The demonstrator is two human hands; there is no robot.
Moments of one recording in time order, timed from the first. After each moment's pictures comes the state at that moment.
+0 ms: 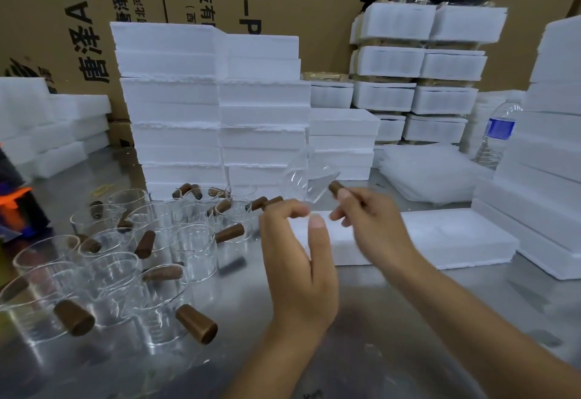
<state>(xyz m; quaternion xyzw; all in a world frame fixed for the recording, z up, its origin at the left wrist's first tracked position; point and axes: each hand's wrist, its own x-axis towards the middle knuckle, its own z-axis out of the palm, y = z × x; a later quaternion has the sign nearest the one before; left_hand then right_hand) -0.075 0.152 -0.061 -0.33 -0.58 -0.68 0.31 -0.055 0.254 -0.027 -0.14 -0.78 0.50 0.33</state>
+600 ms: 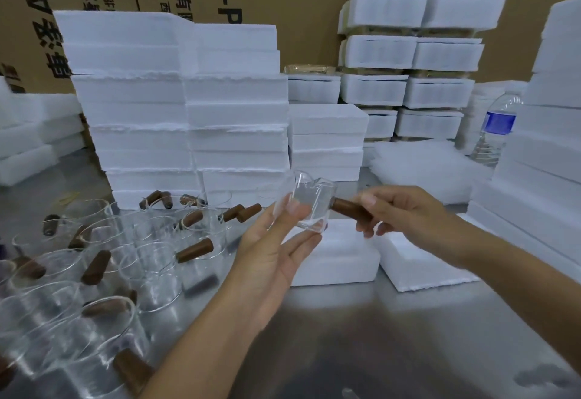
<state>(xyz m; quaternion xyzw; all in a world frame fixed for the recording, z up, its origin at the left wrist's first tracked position) -0.121 0.168 -0.045 -0.17 -0.40 -0.86 -0.28 -0.035 0.348 -0.004 -0.02 -0.86 0.49 0.14</state>
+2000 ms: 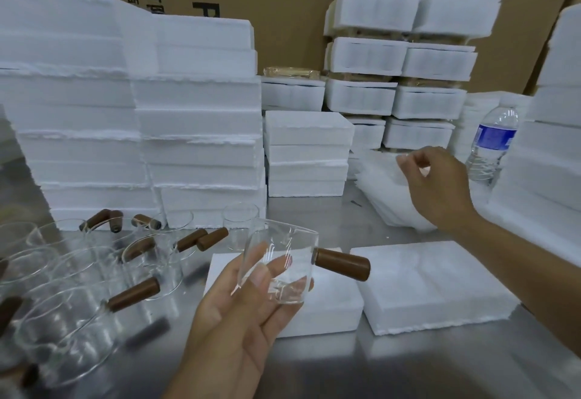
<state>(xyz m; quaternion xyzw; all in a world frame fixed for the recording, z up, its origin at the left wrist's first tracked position) -0.112 0.183 -0.055 -0.14 -0.36 -0.89 -0.25 -0.101 0.466 0.000 -0.24 -0.83 0.18 0.46</state>
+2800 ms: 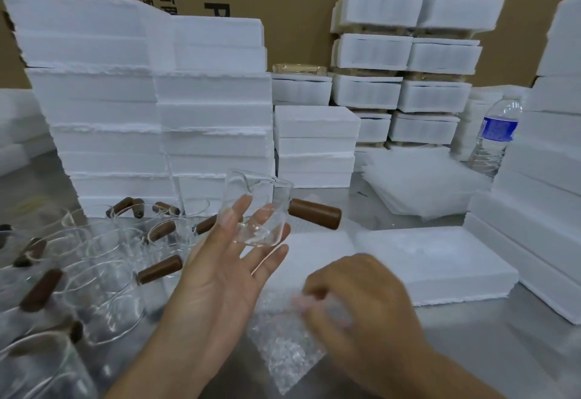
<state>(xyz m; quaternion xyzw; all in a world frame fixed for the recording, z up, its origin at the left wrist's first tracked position) -0.127 0.158 -0.042 -0.18 -0.32 -0.89 -0.27 -0.034 0.292 -0.068 0.08 -0.88 0.11 0.46</state>
